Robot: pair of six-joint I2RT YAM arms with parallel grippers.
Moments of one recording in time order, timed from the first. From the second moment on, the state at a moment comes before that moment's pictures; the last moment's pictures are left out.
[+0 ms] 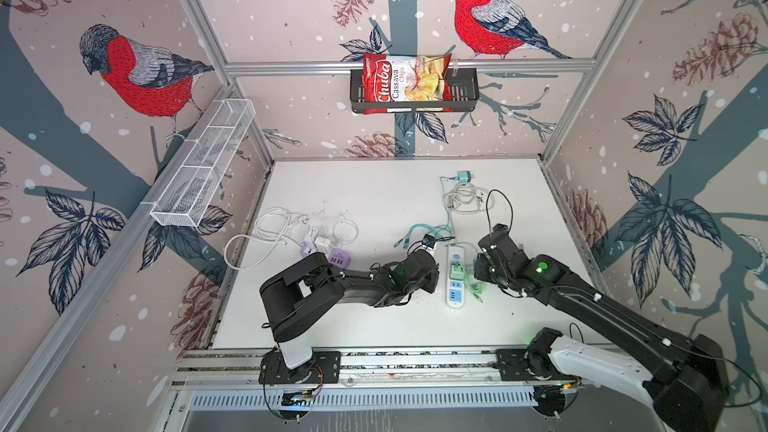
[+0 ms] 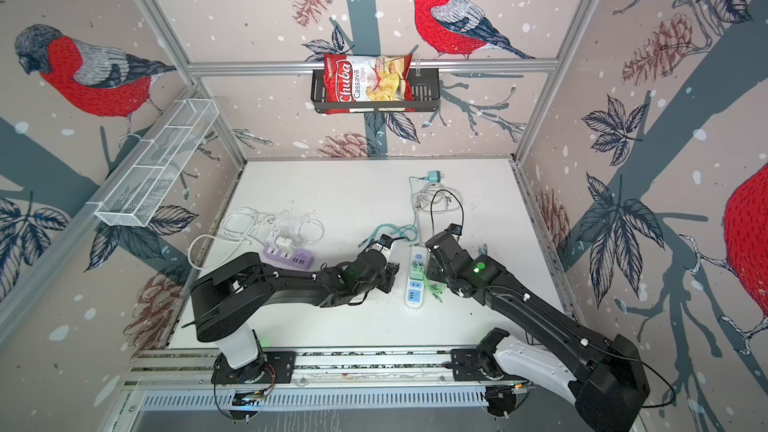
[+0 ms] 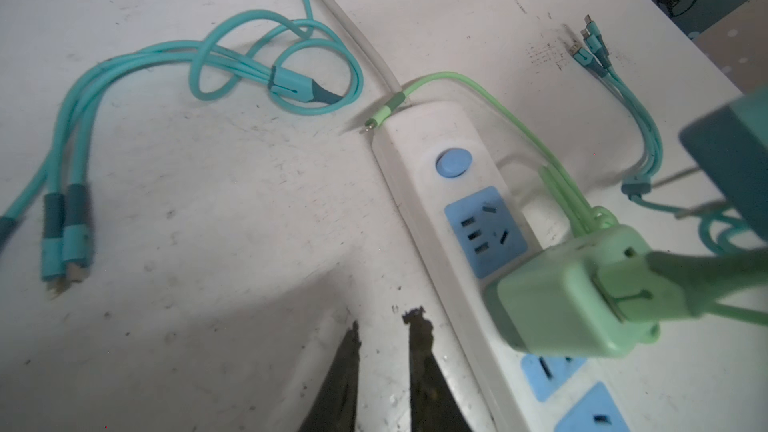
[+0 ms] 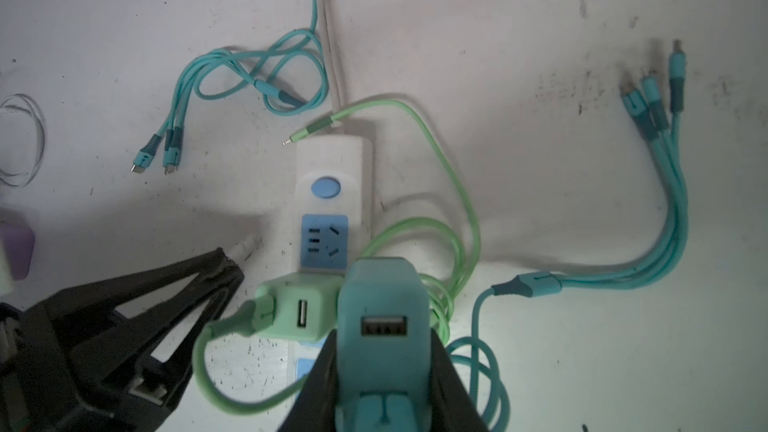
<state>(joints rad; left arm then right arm) -1.04 1.74 0.78 0.28 -0.16 -0.46 0.78 0.97 0.70 -0.78 0.25 0.82</state>
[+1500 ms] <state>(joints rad) -1.01 1.49 0.61 0.24 -0.45 -0.55 1.05 1.13 0.75 -0.79 0.18 0.97</state>
